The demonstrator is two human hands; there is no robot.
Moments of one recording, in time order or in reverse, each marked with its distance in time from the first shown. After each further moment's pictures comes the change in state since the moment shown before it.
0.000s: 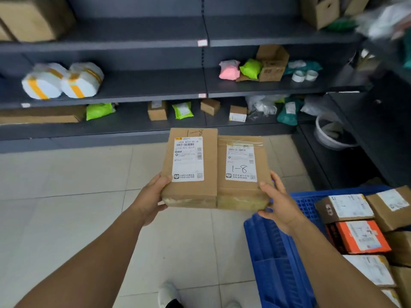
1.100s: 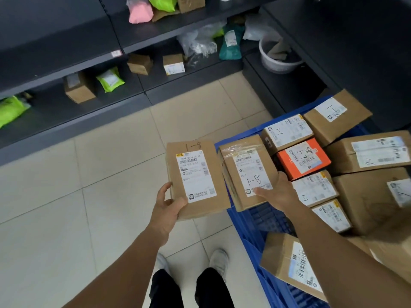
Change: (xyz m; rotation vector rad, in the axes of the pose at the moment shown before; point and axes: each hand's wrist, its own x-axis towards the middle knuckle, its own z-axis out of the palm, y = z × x) left_hand 0.012 -0.147 0.206 0.293 -0.063 -0.199; right_hand 0.022 0.143 -0.219 -0.663 0.384 0.326
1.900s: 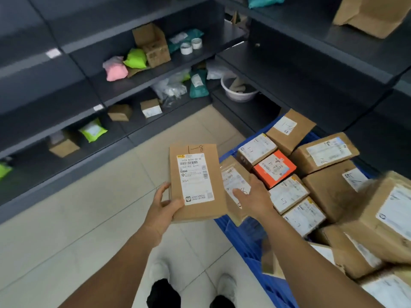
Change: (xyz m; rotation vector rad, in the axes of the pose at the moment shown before) left_hand -0.030 0.083 -0.007 0.193 -0.174 0.189; right_hand -0.091 -0.056 -0.012 0.278 0.177 -0.173
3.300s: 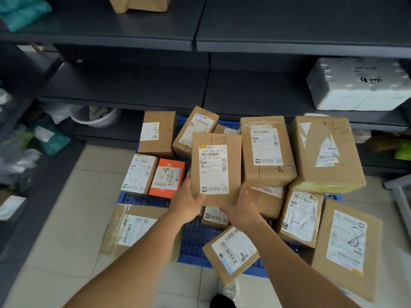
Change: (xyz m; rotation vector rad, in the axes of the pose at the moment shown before) left_hand 0.049 0.043 0.306 1.093 -0.661 0.427; right_hand -0.027 0.150 -0.093 0.411 0.404 0.555
